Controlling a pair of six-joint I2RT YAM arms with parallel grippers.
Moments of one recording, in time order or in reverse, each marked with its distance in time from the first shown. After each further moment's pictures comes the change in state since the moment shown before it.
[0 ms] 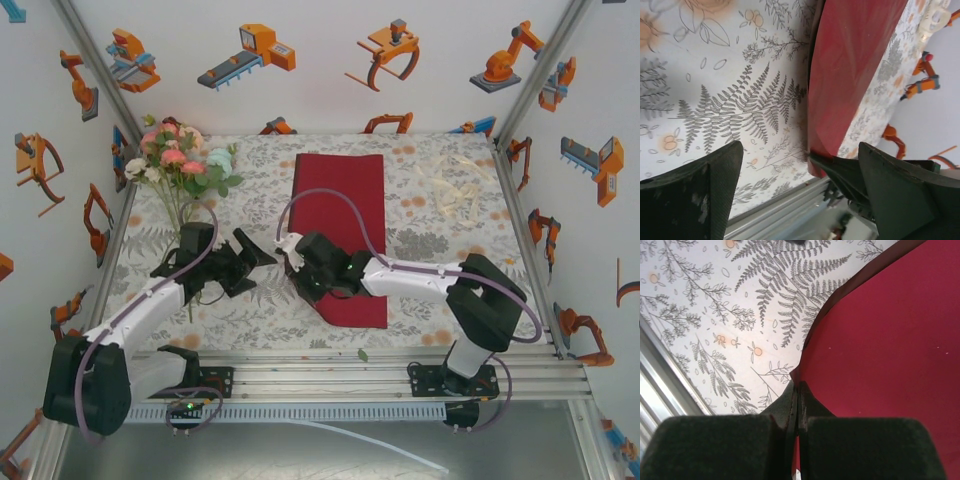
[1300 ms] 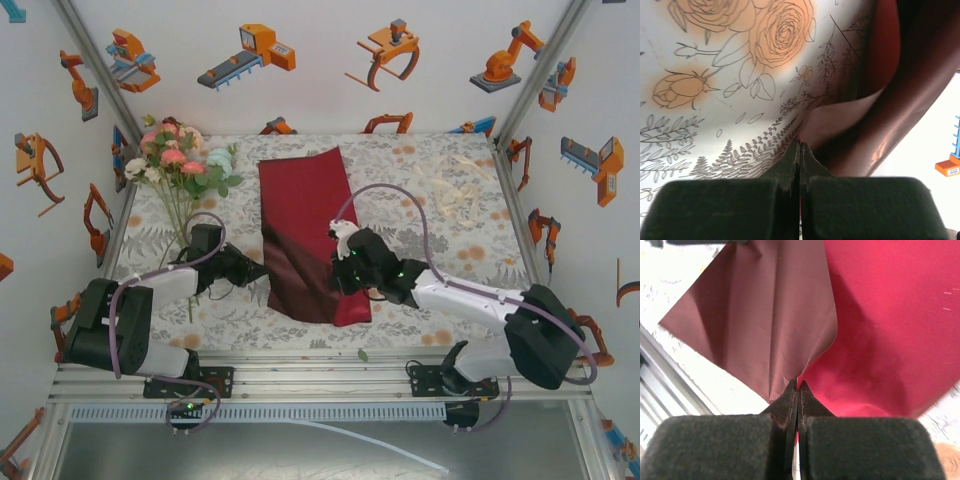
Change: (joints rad) left arm 0.045 0.290 -0.024 0.236 -0.014 -0.192; right arm -0.175 -0.357 -0.303 0.100 0.028 0.201
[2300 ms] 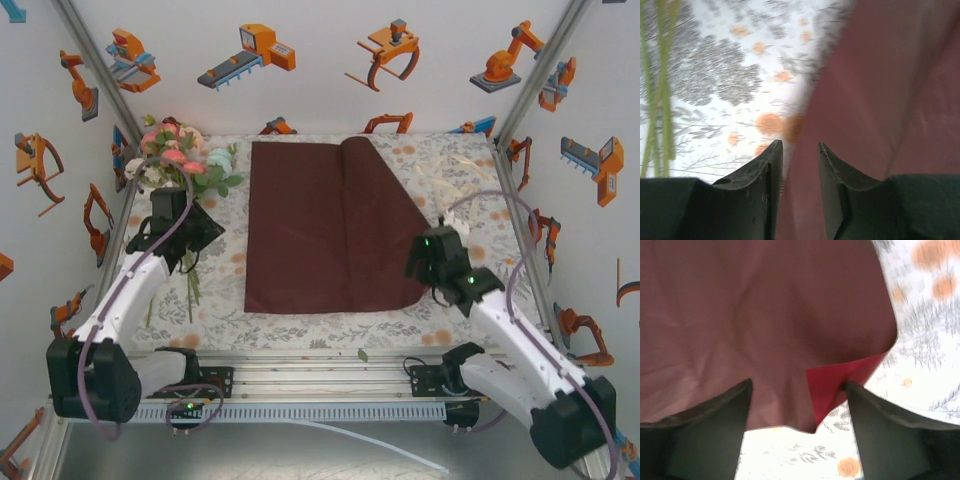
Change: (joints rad) left arm 0.087 -0.264 0.355 -0.453 -0.406 0.497; right arm -0.444 -0.344 -0.011 -0.482 0.358 0.195
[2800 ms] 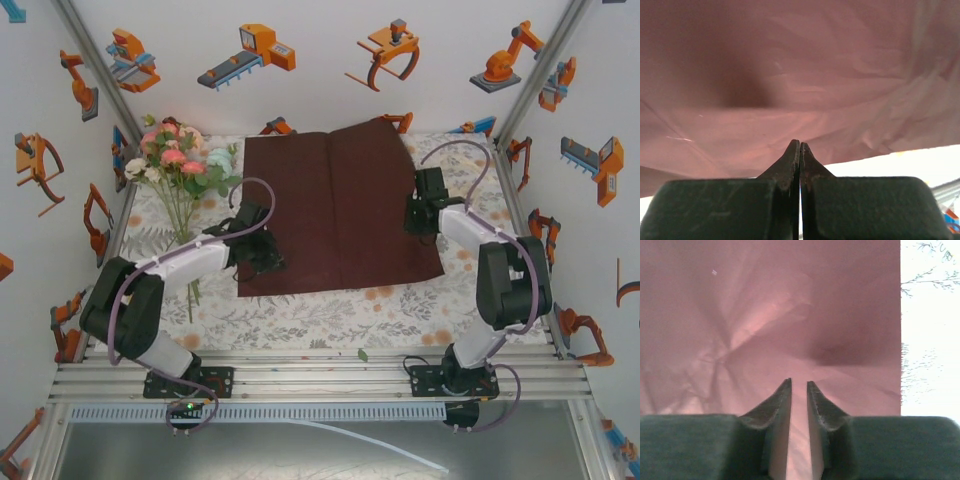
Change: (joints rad) left arm -0.387 0.398 0.024 0.056 0.066 -0.144; right arm -0.205 0.721 0.367 0.209 -0.240 -0.240
